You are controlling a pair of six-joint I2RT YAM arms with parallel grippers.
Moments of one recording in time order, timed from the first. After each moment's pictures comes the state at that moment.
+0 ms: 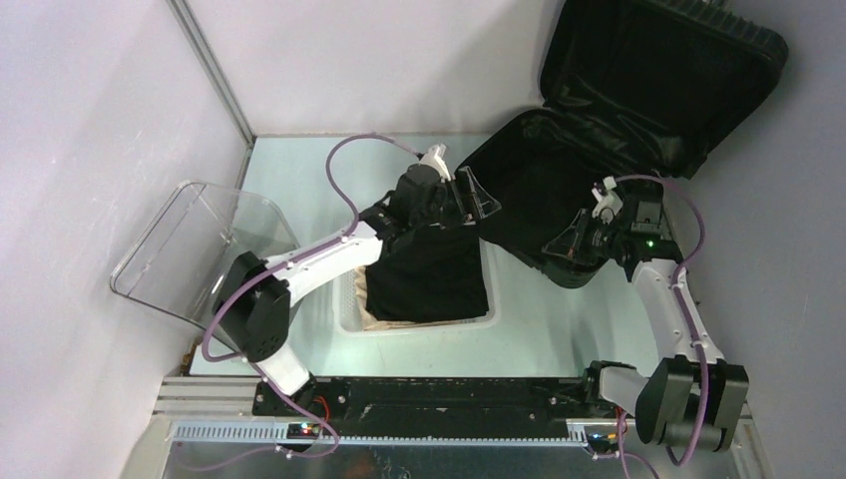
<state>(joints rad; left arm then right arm) -0.75 1.64 1.26 0.02 0.11 -0.86 -0.12 1.15 0.86 -0.54 -0.73 0.36</state>
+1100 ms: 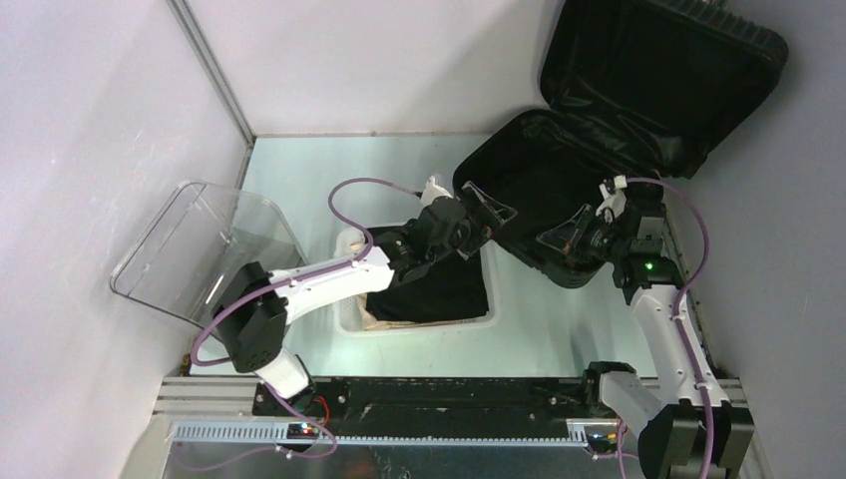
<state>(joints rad) -0.95 1.59 1.18 0.05 -0.20 -1.34 -0.05 0.98 0.76 -0.34 -0.69 0.64</state>
